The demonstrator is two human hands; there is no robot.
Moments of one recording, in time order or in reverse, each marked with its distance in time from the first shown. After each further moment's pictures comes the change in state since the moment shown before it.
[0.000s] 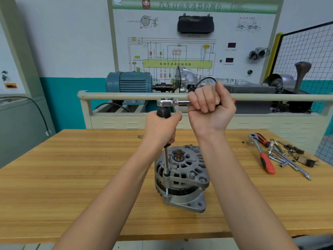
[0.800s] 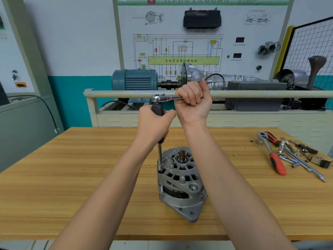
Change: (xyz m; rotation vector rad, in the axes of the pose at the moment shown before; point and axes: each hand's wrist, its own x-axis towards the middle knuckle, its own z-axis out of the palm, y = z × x) left_hand 0.018 -0.006 -0.025 0.191 0.114 0.178; right_hand 0.038 0.045 -0.036 0.432 0.118 0.207
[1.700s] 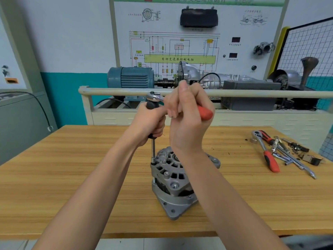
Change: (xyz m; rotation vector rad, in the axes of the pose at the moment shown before) left_hand 0.009 -0.001 -0.013 -0.189 -0.257 -0.172; right_hand -0.071 0.049 0.046 -1.152 -0.213 -0.664
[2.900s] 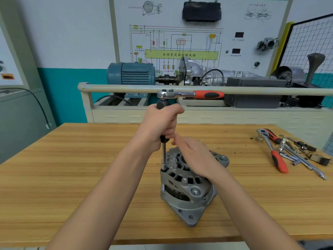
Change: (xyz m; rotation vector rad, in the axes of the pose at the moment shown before) left_hand -0.004 0.000 0.002 -0.129 -0.055 -0.116; right_hand -0.036 0.033 -0.087 -1.264 -0.715 0.709
